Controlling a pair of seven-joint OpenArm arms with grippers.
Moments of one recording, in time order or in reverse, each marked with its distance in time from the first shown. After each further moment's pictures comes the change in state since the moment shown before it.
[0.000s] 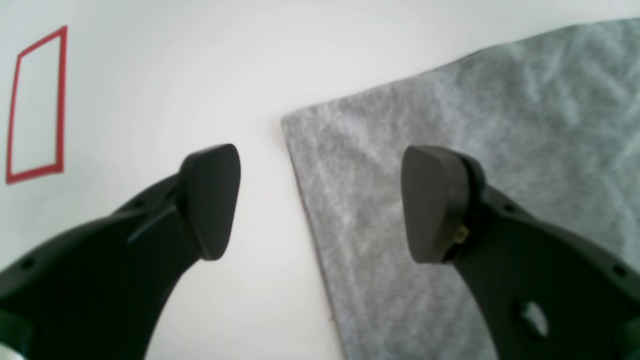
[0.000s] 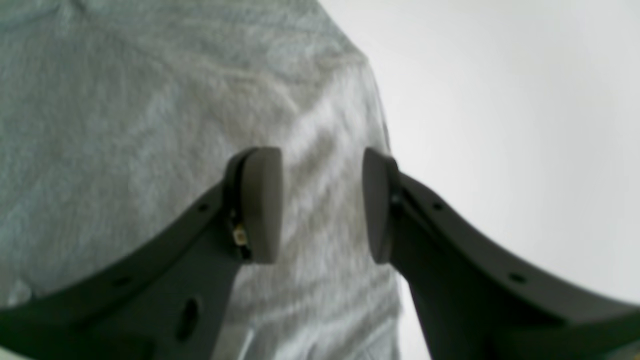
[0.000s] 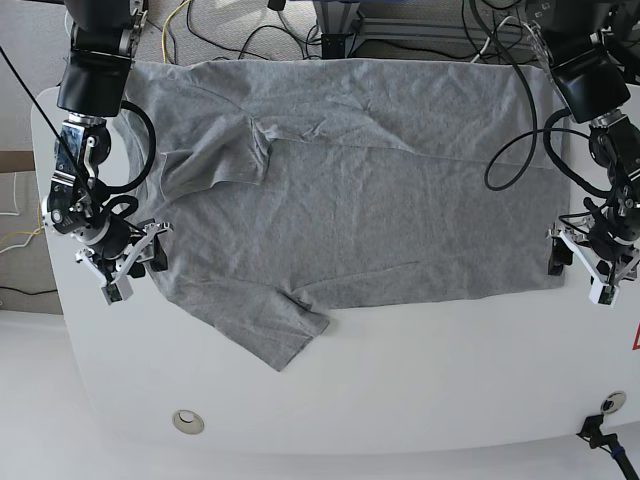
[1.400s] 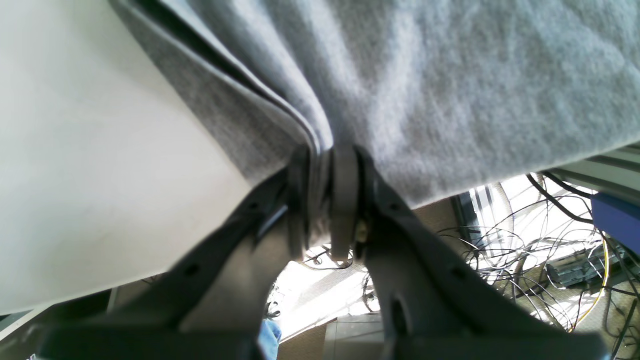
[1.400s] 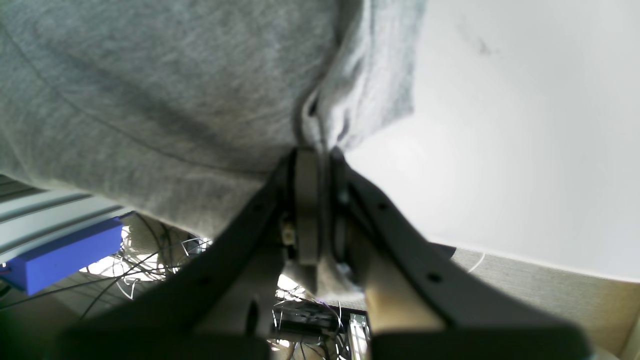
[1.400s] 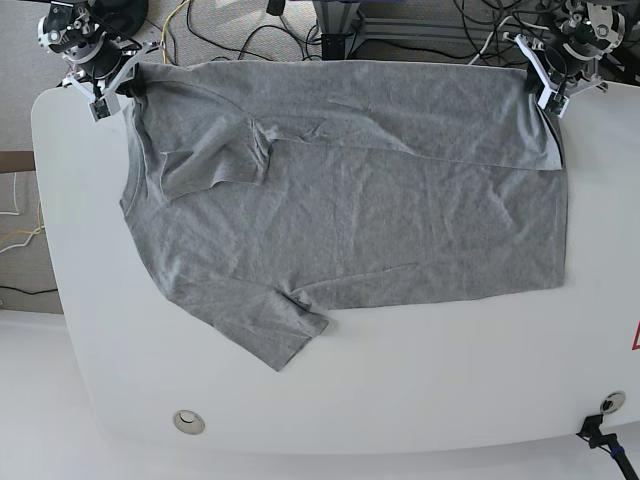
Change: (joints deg) left arm 53.8 3.2 2.6 26.6 -2.4 7.0 -11.6; right arm -49.9 -3.1 15.5 25.6 2.2 0.3 3.7
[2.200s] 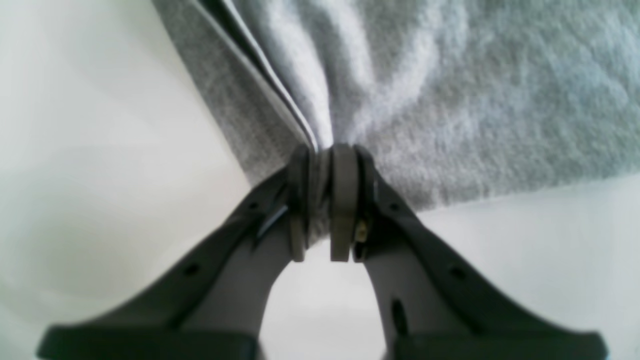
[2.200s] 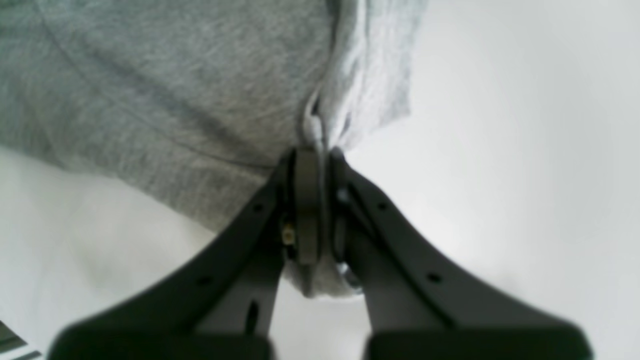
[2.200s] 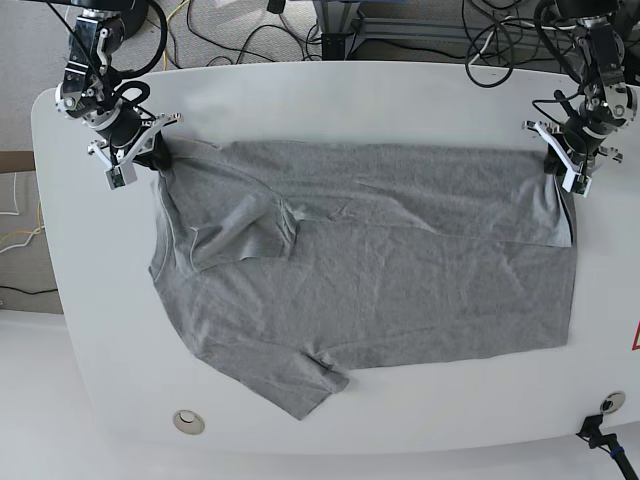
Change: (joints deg) left arm -23.3 -4.3 1.9 -18.0 -0.4 0.3 -1.3; right arm 19.2 0.3 -7.9 -13.4 1.6 0.4 4.8
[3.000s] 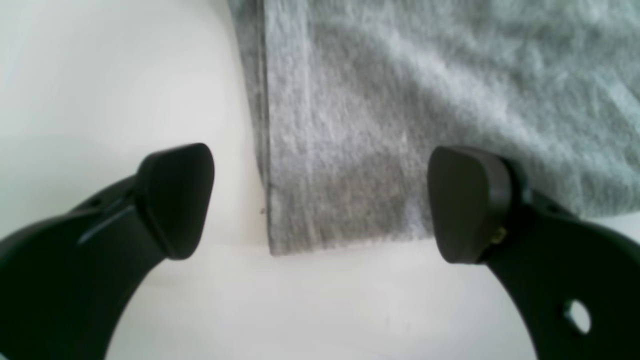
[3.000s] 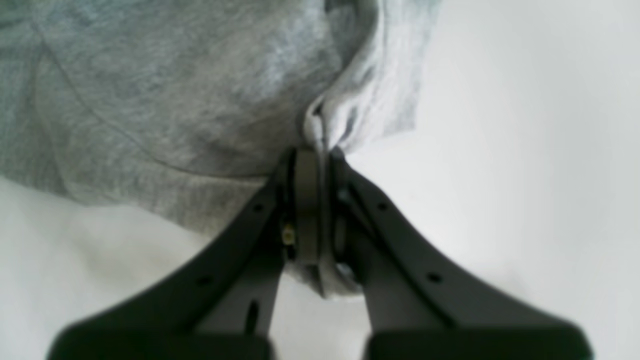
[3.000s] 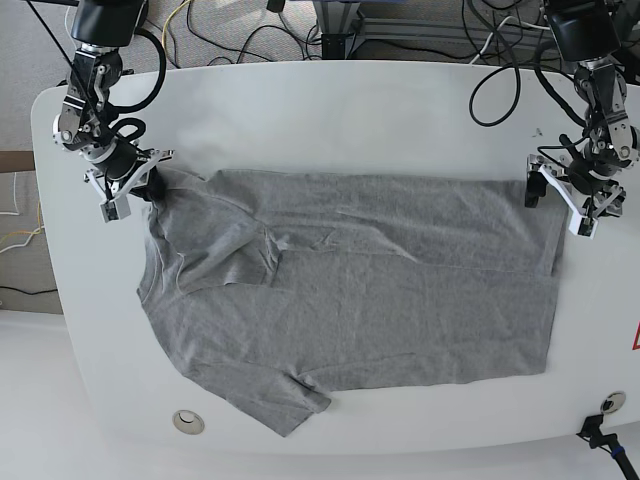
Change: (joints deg) left arm -13.3 0.2 0.0 -7.9 0.8 -0.5 1.8; right arm 11.1 0.0 -0.7 -8.1 -1.2 -0.4 -1.5
